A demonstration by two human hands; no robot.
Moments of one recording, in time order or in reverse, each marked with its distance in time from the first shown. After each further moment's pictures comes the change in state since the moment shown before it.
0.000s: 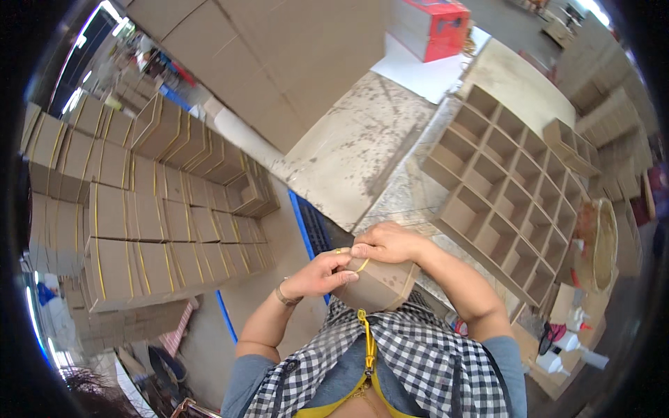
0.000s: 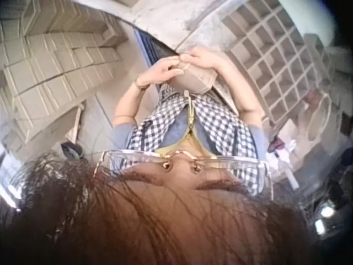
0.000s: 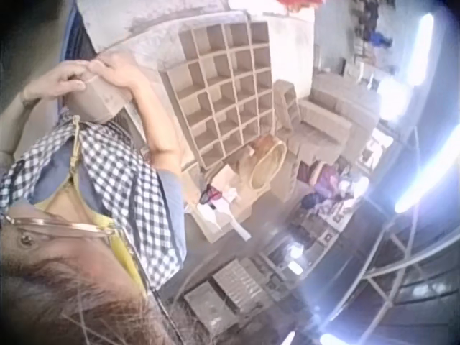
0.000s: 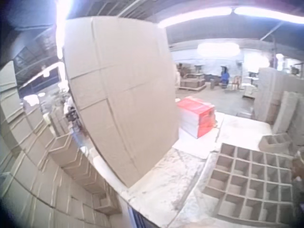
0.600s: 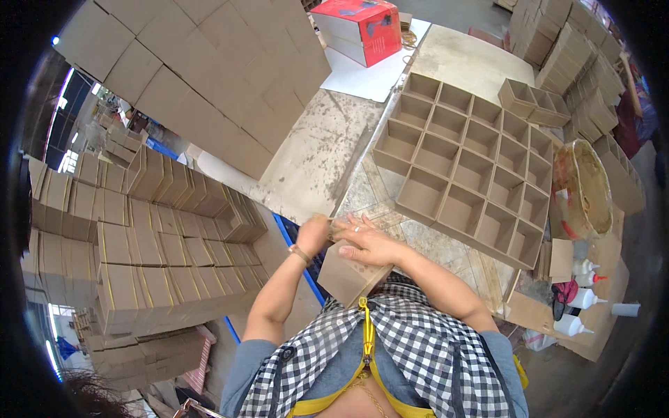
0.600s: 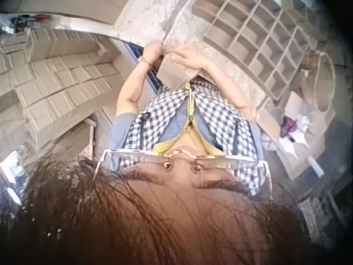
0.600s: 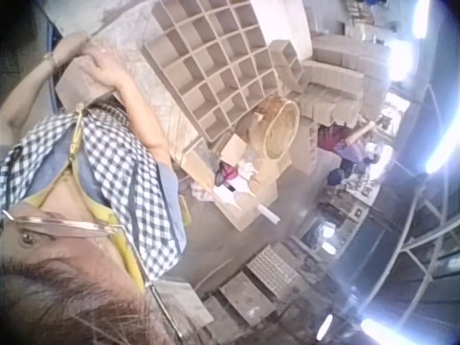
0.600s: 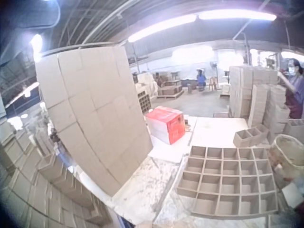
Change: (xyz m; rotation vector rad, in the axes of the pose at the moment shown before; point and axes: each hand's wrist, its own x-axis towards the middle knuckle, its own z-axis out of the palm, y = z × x) left_hand 0.051 -0.142 0.006 1.212 0.048 -0.318; right_hand -0.059 0.044 0.052 -0.408 0.763 -0.254
